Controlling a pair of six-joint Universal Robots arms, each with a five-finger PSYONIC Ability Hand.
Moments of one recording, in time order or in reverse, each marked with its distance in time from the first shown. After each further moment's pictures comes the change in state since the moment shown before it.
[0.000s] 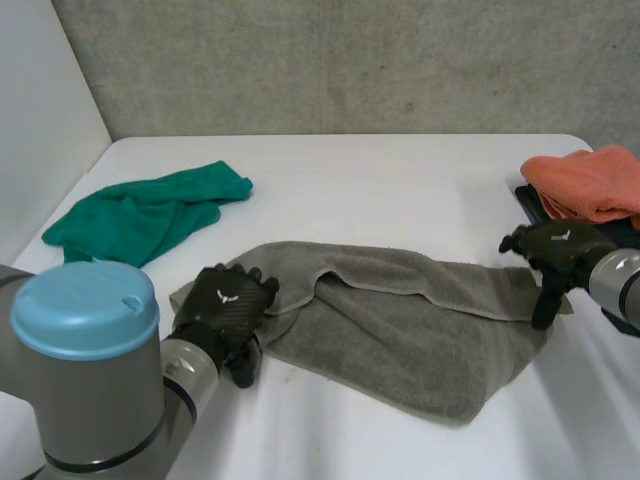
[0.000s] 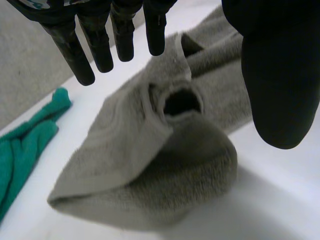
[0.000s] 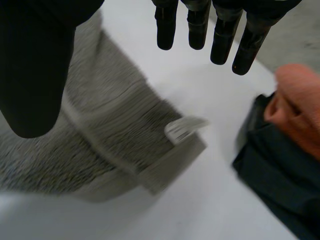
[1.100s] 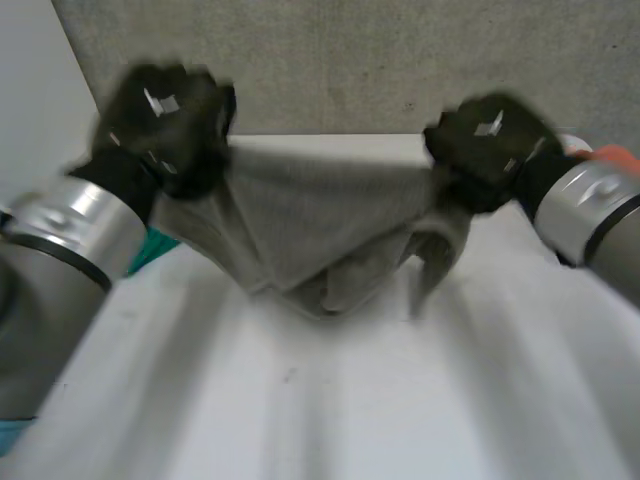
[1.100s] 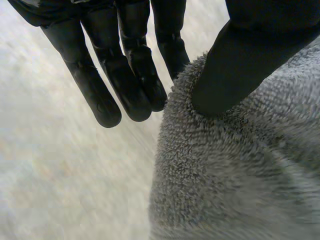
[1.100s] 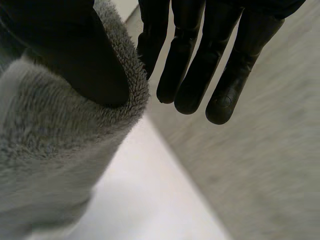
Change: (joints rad) left arm 0.158 0.341 0.160 0.112 0.236 0.069; right arm 0.305 -0.293 -0.154 -0.051 -0.031 0.085; left_hand 0.889 0.931 0.923 0.938 0.894; right_hand 0.762 0.950 0.967 0.951 0.910
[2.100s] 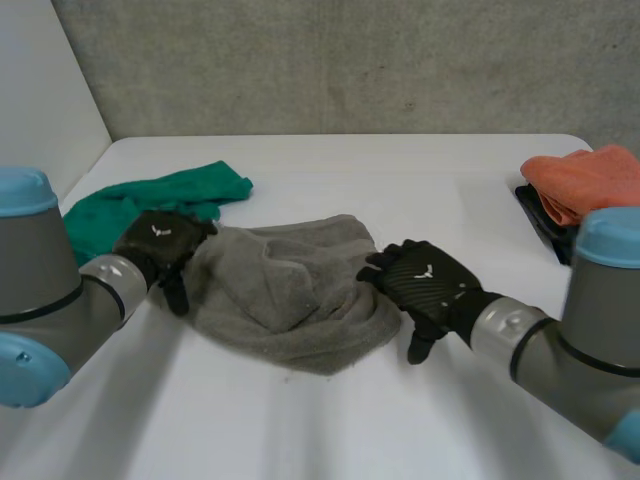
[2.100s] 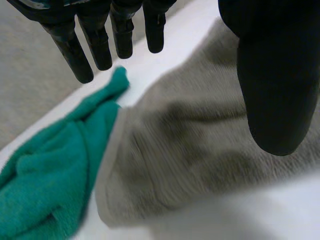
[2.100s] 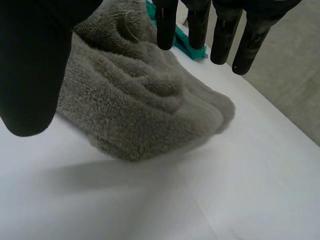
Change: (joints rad) left arm 0.232 -0.417 -0.013 -0.162 0.065 0.078; right arm 0.042 0.268 0.295 -0.205 -0.130 -0.005; left_hand -0.920 -0.962 -0.949 -0.968 -0.921; right_hand -0.762 -0.952 -0.969 -0.951 -0.911
